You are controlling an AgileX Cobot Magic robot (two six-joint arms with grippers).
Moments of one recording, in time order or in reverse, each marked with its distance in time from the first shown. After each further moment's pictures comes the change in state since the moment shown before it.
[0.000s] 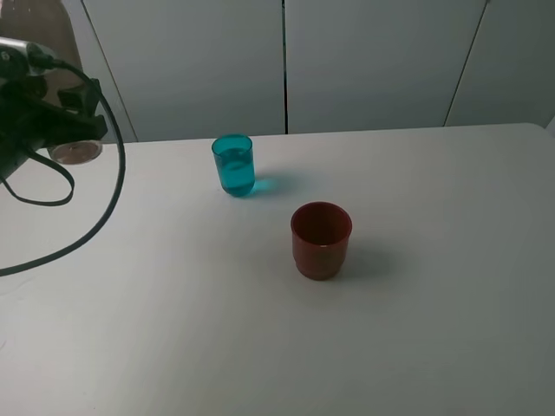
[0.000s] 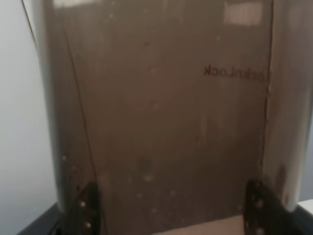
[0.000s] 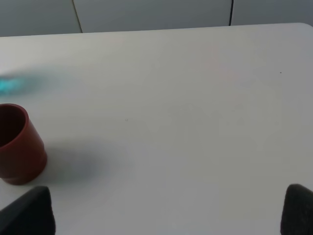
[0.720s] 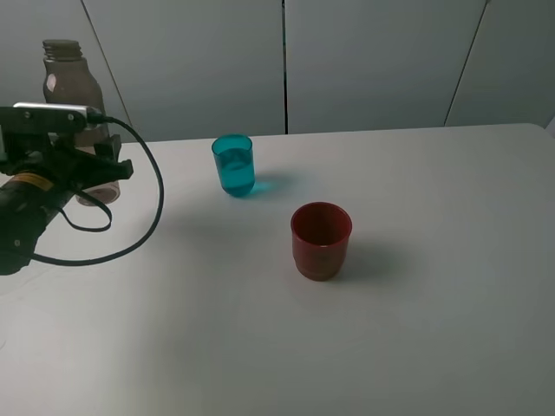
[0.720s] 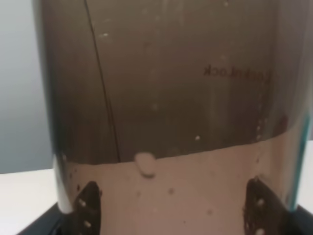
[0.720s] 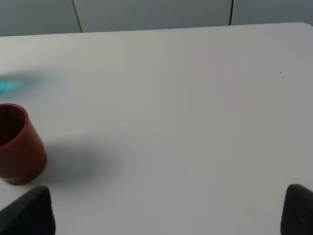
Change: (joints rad) left arm 0.000 0.390 -0.089 -0.105 -0.156 -0.051; right arm 0.000 0.000 0.000 0.000 0.000 0.000
